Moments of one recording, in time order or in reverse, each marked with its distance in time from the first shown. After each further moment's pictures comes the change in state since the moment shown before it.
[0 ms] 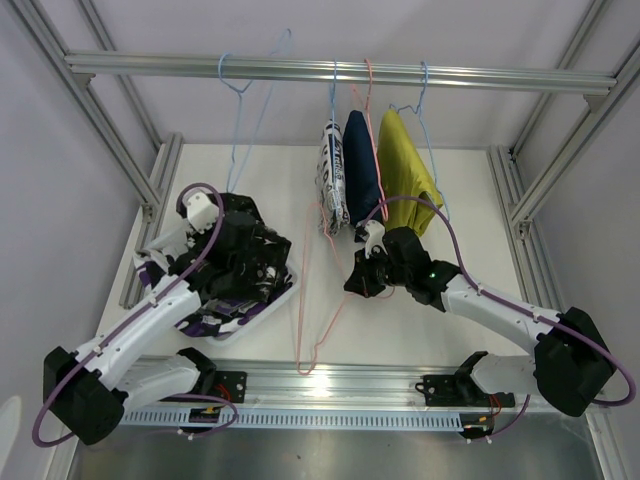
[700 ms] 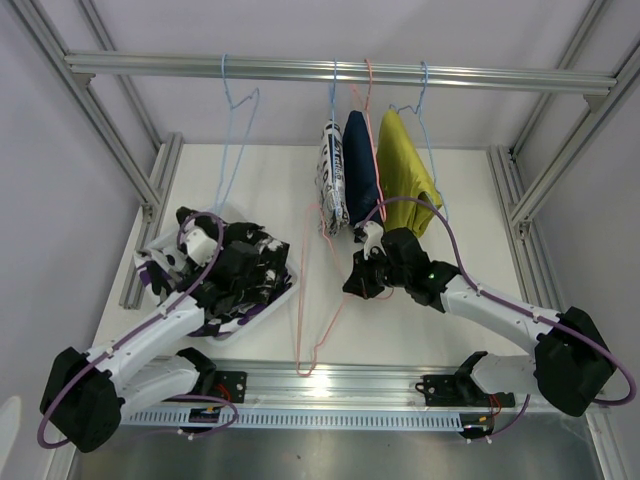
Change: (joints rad) left arm 0.005 -0.049 -0.287 0.034 0.076 -0.270; right arm 0.013 0.000 0.000 0.001 0.000 0.000
